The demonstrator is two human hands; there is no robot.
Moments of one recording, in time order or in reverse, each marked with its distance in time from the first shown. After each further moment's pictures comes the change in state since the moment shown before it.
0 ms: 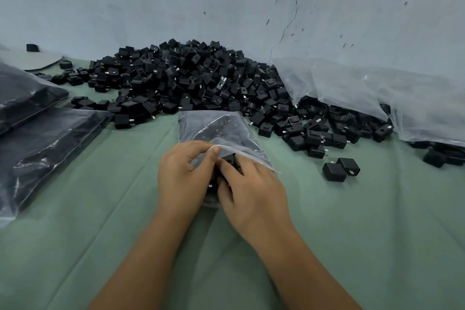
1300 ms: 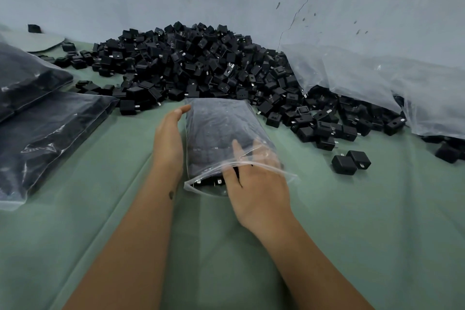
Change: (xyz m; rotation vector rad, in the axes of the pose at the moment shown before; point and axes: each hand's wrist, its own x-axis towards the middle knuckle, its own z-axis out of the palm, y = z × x) left_hand 0.055 -0.030 -0.007 -0.388 0.097 -0.551; right_hand 0.007 -0.001 0.016 0.023 -0.359 0.224
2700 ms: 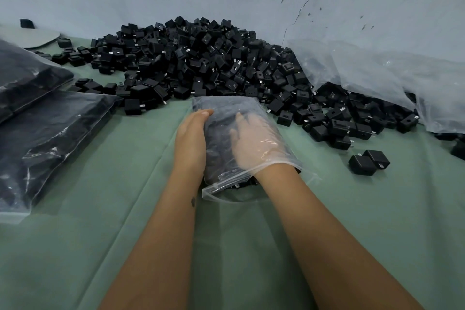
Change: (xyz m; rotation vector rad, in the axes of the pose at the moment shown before) left_hand 0.003 -0.005 0.008 0.038 -0.033 -0.064; right_hand 0.088 -0.026 -0.011 -0.175 -0.143 0.044
